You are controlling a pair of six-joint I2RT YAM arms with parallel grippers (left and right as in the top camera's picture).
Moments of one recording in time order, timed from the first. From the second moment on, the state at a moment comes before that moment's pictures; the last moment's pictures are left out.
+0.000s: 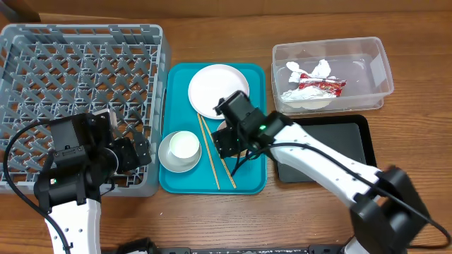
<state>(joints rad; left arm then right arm) 0.25 1.02 1.03 -1.07 0.21 -0.10 0.77 1.77 1.27 -0.63 -0.10 0.33</state>
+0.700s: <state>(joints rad) 0.25 1.02 1.03 -1.07 0.21 -0.10 0.84 1.94 1.27 -0.53 -0.07 0.33</state>
